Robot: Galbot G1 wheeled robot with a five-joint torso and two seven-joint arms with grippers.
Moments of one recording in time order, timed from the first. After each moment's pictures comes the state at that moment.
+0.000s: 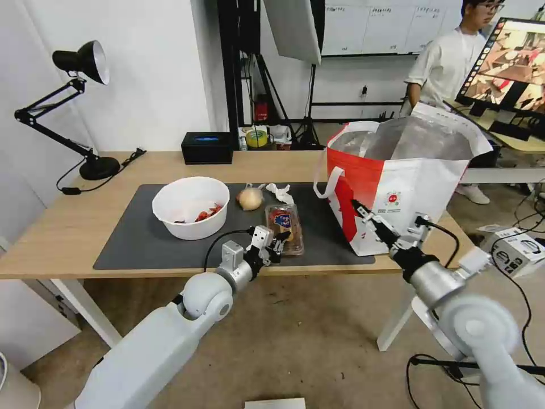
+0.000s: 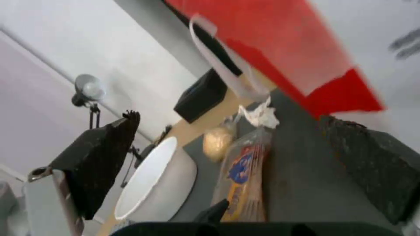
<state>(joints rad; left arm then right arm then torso) 0.81 -1.06 0.14 -1.78 -0.62 0.26 -0.02 -1.25 1.10 0.54 2.15 1.35 -0.37 0.17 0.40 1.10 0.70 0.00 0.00</state>
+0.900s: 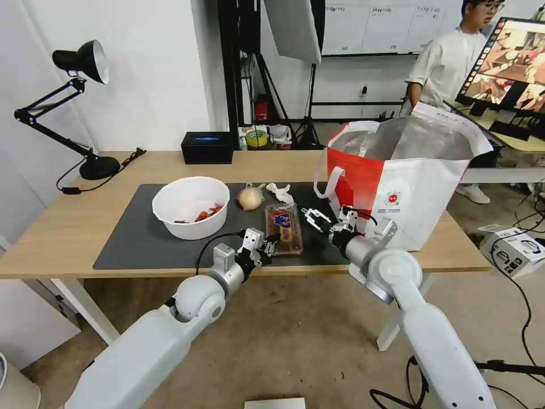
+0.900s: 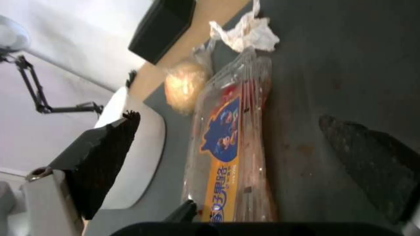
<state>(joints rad) 0.82 -1.02 0.14 -1.77 -0.65 0.23 -0.05 -0.86 1.22 0.26 1.80 1.44 -0.54 0.43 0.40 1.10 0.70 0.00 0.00</state>
